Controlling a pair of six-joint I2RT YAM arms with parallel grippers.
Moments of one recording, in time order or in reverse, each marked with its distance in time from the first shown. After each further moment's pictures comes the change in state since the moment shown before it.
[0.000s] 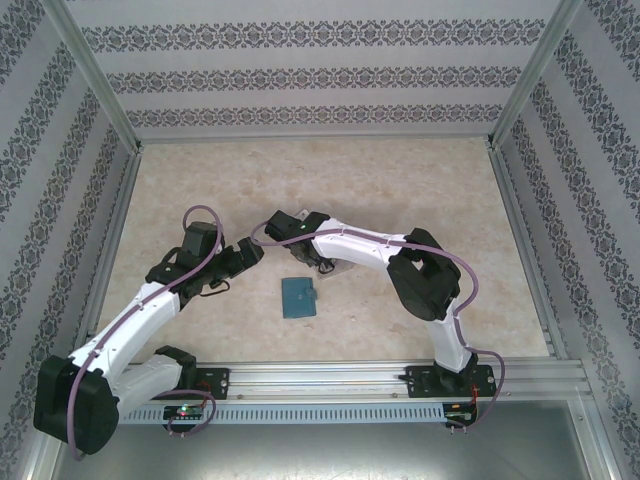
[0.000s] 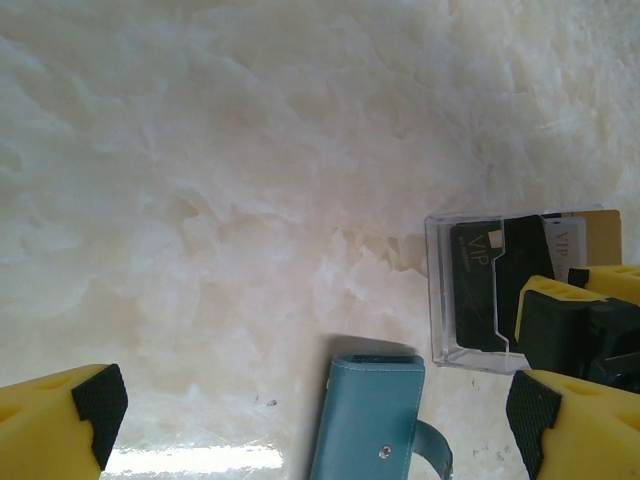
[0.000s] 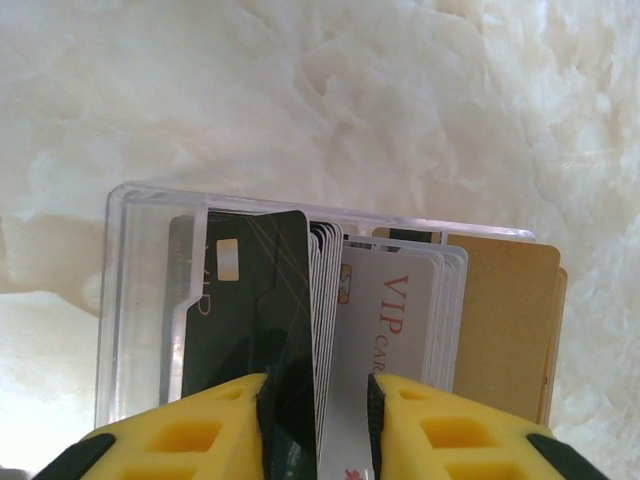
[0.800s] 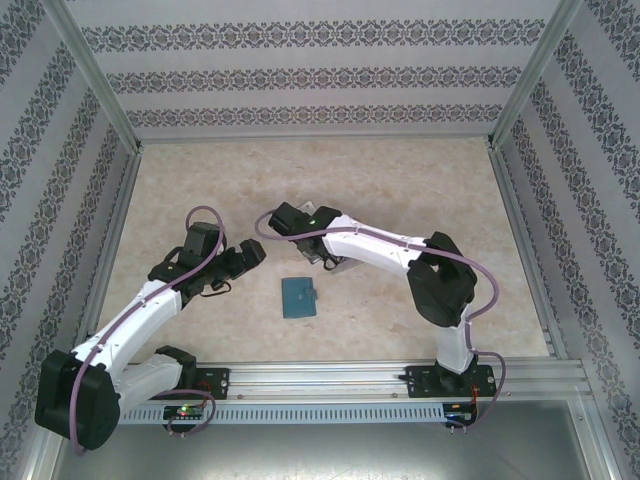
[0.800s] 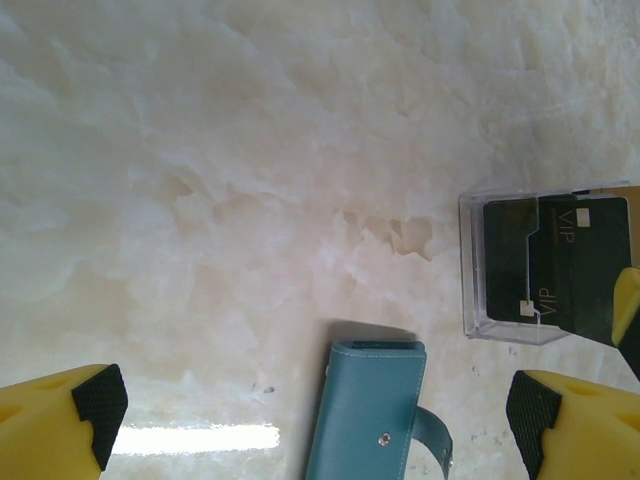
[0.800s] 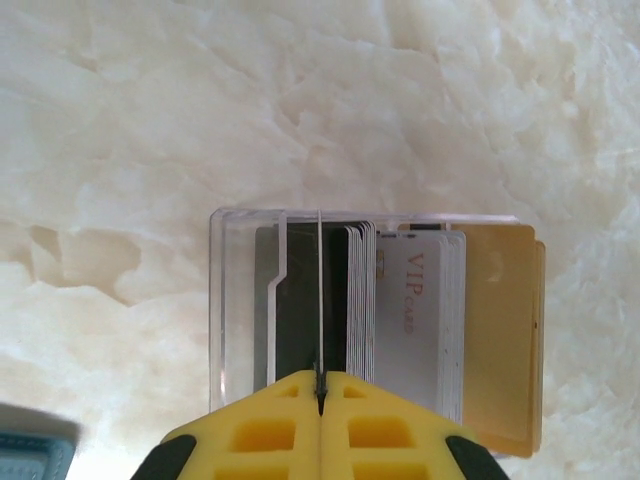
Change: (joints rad) left arm 0.000 0.026 -0.004 0.007 0.044 -0.007; right arm -0.002 -0.123 -0.025 -0.002 -0.041 0.047
